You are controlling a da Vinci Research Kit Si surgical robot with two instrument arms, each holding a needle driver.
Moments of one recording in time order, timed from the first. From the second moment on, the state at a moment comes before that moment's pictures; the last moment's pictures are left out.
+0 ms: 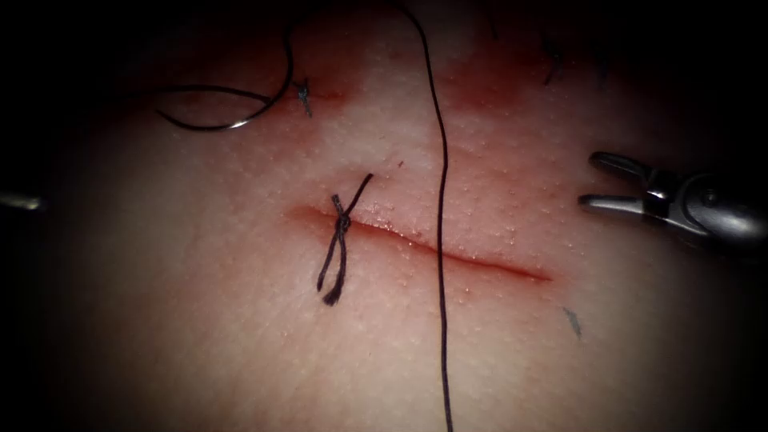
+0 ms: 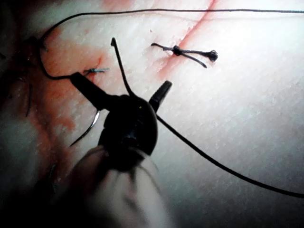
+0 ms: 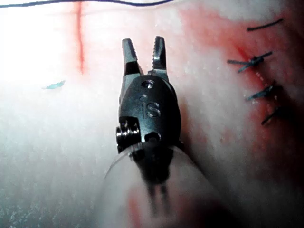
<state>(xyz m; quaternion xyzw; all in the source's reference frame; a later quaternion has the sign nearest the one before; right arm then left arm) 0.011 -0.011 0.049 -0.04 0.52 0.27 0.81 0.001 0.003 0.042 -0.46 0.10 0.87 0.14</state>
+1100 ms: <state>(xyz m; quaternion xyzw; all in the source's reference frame) 0.016 -0.014 0.047 -0.03 0.55 0.24 0.80 -0.008 -0.003 0.055 -0.44 0.08 0.88 0.16</state>
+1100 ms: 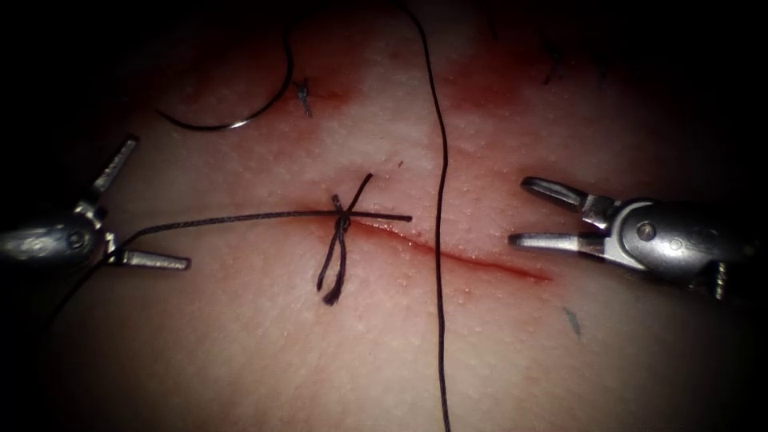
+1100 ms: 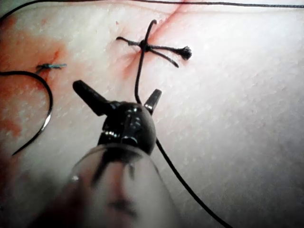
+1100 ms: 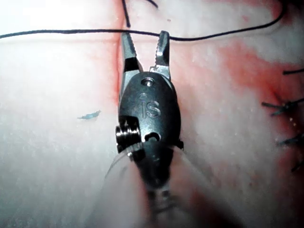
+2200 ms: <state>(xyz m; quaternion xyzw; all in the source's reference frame) 0.017 -0.014 0.047 -0.02 0.54 0.23 0.81 0.003 0.004 0.052 -0.36 0.16 0.90 0.17</state>
